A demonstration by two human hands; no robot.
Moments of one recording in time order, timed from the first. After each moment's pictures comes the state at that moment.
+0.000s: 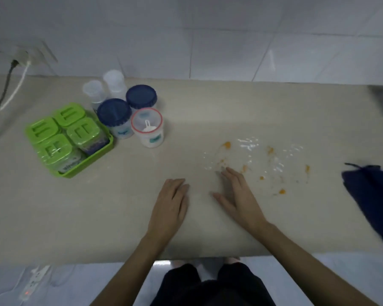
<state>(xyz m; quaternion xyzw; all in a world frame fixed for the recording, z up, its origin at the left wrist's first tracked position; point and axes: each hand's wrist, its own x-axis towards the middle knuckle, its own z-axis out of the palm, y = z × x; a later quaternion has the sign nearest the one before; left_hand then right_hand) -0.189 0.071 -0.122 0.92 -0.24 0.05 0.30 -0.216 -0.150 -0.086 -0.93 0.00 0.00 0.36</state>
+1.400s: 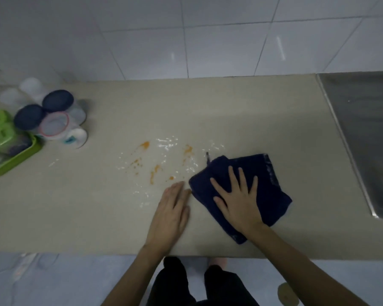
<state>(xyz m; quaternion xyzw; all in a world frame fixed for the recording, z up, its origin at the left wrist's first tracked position) -0.268 -0.205 -0.106 0.96 -0.24 -0.04 0.17 -0.274 -0.427 -0.122 -1.00 -0.02 0.08 0.03</state>
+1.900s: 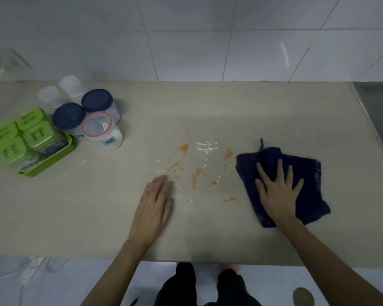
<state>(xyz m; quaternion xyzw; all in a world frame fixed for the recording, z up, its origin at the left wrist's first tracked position) -0.216 -0.052 -0.102 0.97 -0.19 -0.02 0.17 -0.231 -0.393 -0.116 -0.98 0.18 0.07 0.05</state>
